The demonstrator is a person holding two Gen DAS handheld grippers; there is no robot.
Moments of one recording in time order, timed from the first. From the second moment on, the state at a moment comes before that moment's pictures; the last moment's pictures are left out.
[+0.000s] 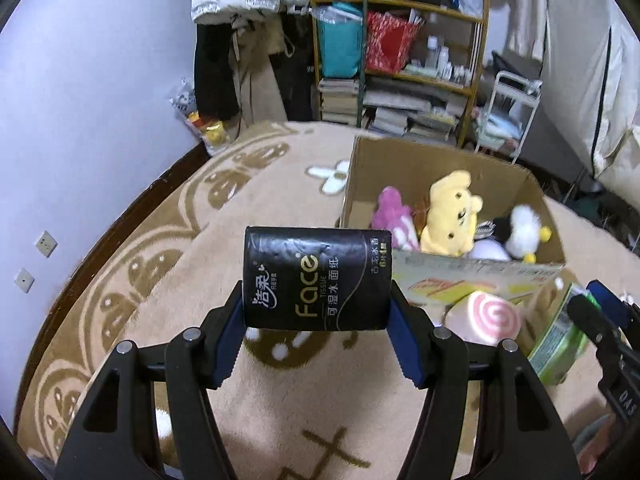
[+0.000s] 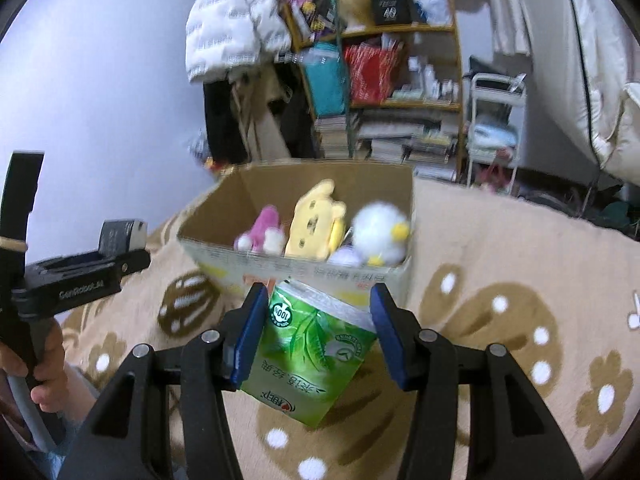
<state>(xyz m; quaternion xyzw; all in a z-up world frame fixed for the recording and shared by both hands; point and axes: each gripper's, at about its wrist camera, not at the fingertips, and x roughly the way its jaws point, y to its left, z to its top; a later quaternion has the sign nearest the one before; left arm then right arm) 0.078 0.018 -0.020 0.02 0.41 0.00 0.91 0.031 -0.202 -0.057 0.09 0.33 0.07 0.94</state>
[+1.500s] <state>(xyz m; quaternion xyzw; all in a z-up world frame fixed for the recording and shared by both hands) 0.126 -0.037 0.002 0.08 0.30 -0.05 0.95 0.104 -0.214 -0.039 0.09 0.23 0.08 0.97</state>
